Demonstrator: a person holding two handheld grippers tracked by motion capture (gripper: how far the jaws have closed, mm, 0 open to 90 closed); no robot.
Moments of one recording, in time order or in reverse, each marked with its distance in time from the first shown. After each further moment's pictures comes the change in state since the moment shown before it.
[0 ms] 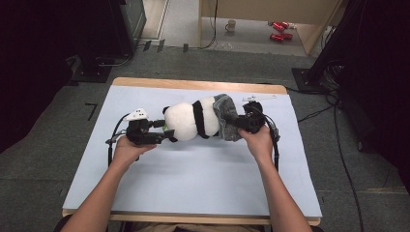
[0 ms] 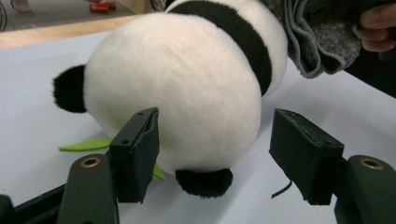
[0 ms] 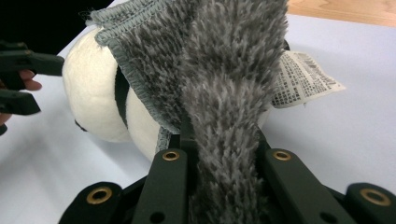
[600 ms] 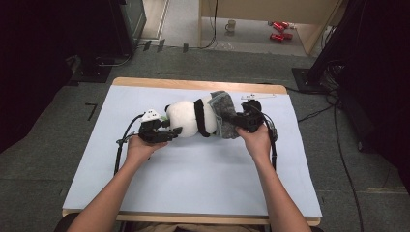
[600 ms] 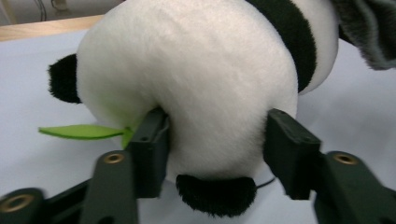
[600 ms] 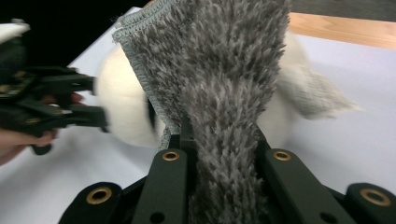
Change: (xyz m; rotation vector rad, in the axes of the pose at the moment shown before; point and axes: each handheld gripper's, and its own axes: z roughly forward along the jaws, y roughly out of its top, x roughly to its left) left arm -0.003 -0.006 0.036 0.001 0.131 -0.008; right arm 0.015 0.007 -0.005 -0.046 0.008 -0.015
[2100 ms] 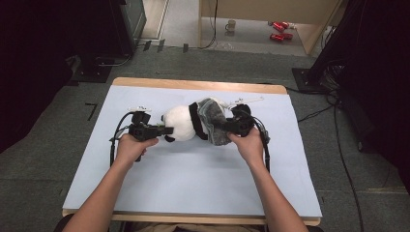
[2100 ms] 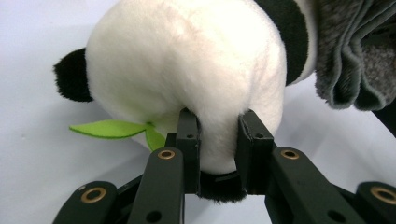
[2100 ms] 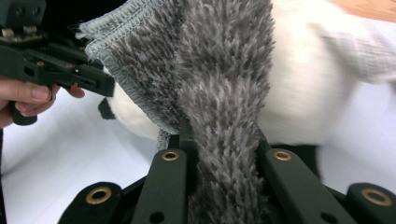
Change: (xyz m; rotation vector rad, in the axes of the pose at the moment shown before) left arm 0.016 0.015 -0.028 0.154 -0.124 -0.255; right arm 0.017 -0.008 0.017 0.065 0.093 -0.047
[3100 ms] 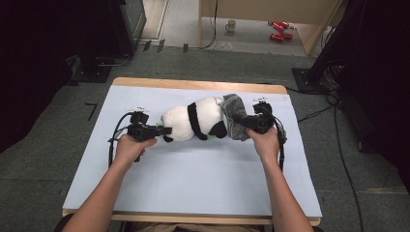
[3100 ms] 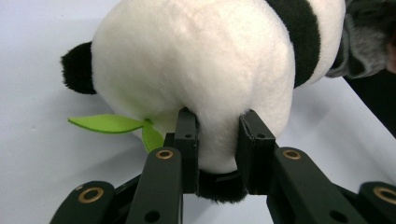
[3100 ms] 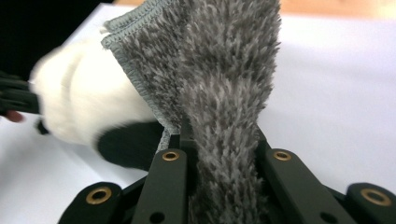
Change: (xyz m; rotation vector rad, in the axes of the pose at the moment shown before) left arm 0.006 -0.003 0.000 -0.001 0.005 -0.020; right arm -0.051 -0.011 -0.032 -0.053 -0.141 0.137
